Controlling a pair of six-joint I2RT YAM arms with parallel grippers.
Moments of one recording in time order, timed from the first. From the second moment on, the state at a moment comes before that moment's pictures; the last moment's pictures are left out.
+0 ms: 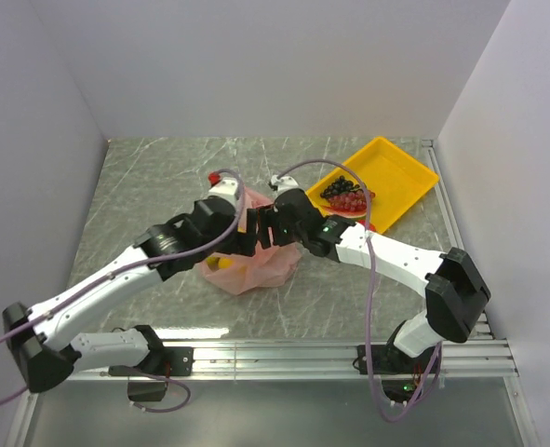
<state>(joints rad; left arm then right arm) -0.83 1.10 1.09 -0.66 -0.28 -0.50 0.85 1.52 1.13 -0.27 0.13 0.40</state>
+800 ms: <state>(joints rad) -0.81 1.37 1.00 -0.47 -0.57 -0.65 0.87 1.52 0.92 -0.12 0.17 0.61</state>
